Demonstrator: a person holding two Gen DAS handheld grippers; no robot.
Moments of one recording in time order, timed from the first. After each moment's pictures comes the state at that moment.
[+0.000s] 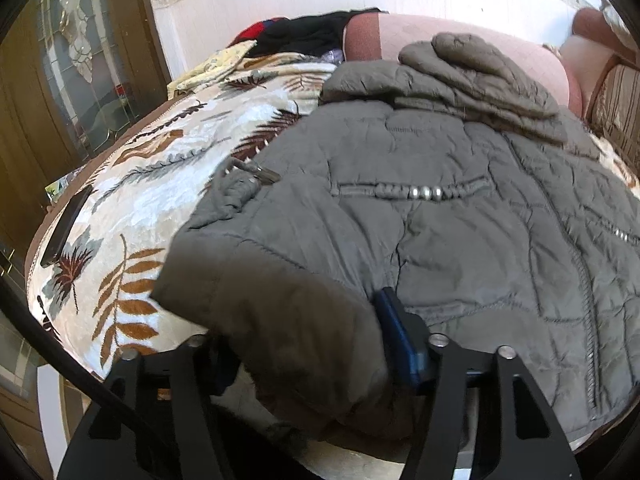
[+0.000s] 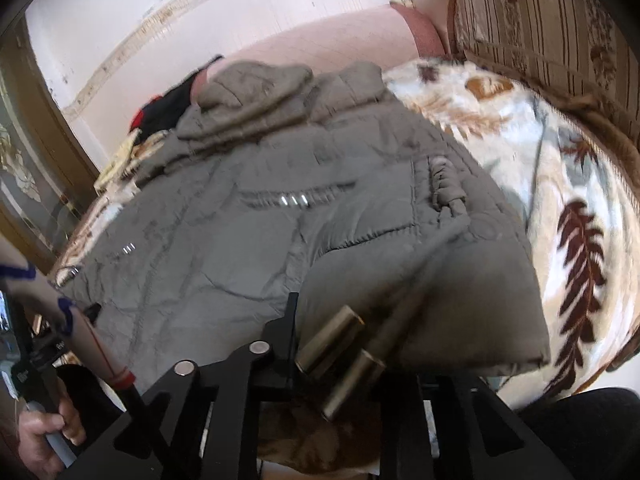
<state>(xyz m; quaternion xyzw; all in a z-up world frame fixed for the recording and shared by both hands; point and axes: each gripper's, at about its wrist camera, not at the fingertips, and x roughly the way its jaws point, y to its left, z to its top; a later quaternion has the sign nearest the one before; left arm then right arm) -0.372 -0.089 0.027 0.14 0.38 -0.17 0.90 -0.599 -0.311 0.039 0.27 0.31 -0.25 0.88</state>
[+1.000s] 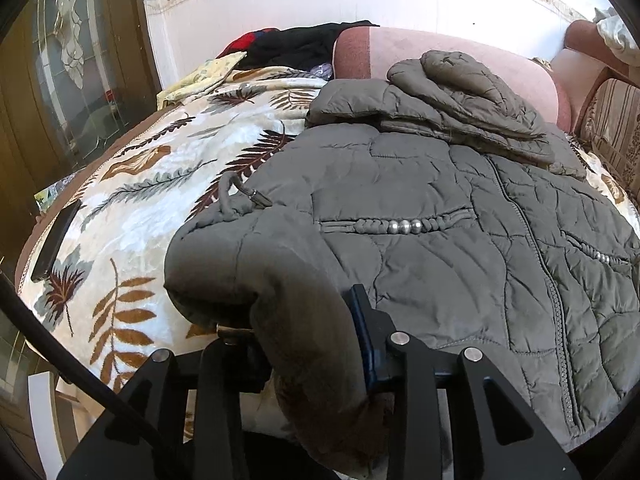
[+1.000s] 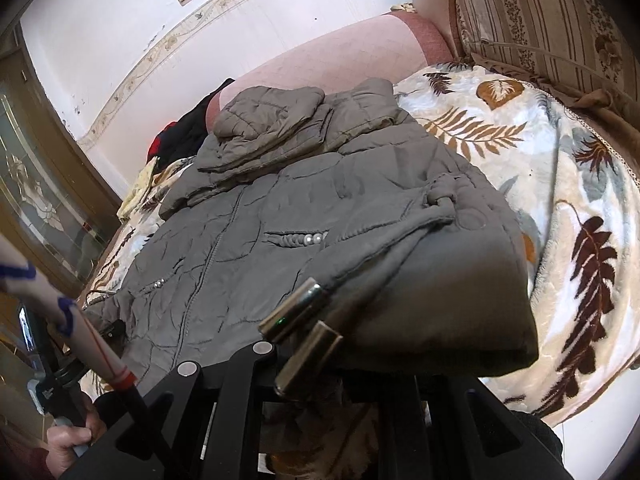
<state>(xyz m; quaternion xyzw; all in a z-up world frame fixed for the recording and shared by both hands) -0.366 -0.103 0.041 0.12 0.37 -0.19 0.90 -0.596 -0.325 0.051 0.31 0.28 -0.22 0.88</state>
